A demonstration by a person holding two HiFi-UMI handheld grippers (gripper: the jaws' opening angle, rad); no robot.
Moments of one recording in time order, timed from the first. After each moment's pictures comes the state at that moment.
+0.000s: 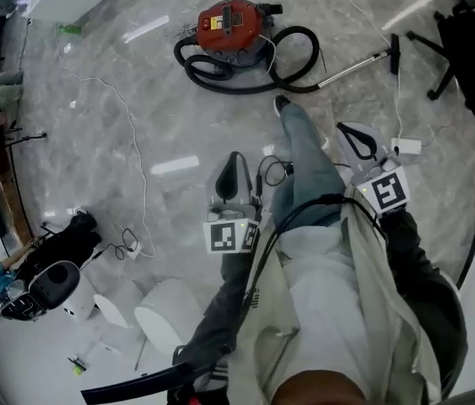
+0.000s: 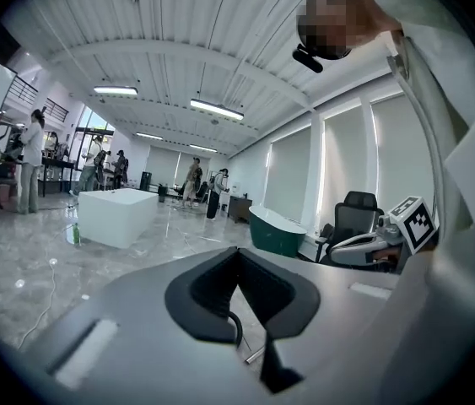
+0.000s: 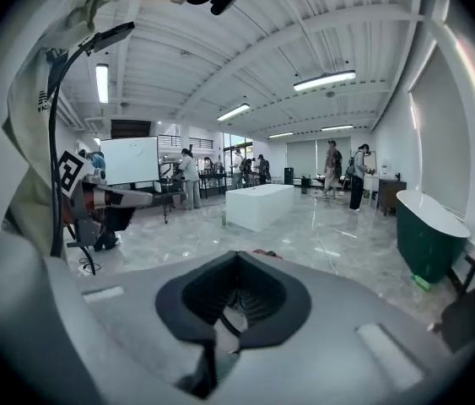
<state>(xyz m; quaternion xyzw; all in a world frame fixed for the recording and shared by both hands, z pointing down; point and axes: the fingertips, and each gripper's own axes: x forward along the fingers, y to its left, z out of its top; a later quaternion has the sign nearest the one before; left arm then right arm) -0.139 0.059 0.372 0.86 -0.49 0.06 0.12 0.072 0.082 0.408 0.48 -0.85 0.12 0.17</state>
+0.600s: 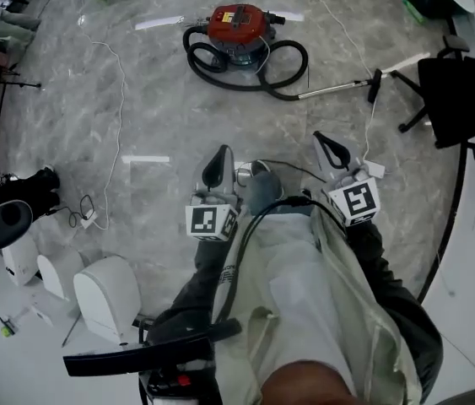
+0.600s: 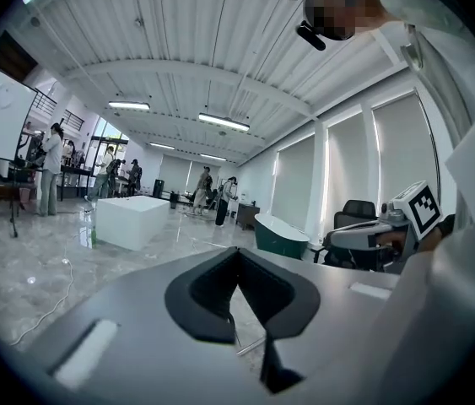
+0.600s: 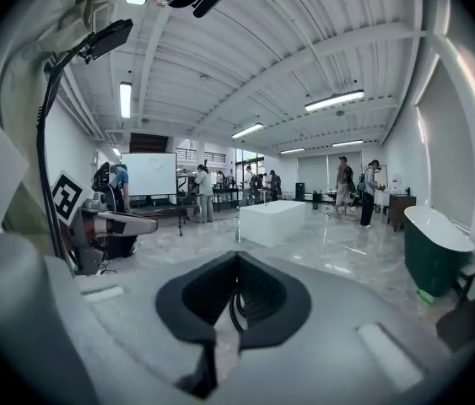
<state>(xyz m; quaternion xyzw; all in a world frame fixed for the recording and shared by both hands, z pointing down) -0.131 0.211 0.316 0.84 -0.52 0.03 0.11 0.064 0.211 0.312 0.46 -0.88 0.06 0.13</state>
